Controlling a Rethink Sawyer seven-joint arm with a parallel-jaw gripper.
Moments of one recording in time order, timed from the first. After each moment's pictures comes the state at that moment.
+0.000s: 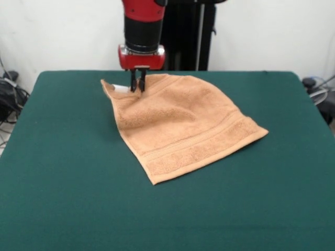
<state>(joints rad) -0.53 -0.60 0.07 1.97 -0.64 0.18 1.66</state>
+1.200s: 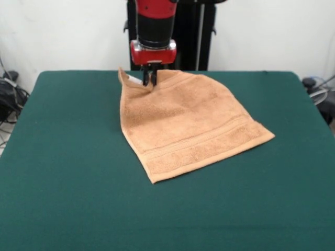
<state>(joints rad) -0.50 -0.60 0.07 2.02 -0.64 0.18 1.66</state>
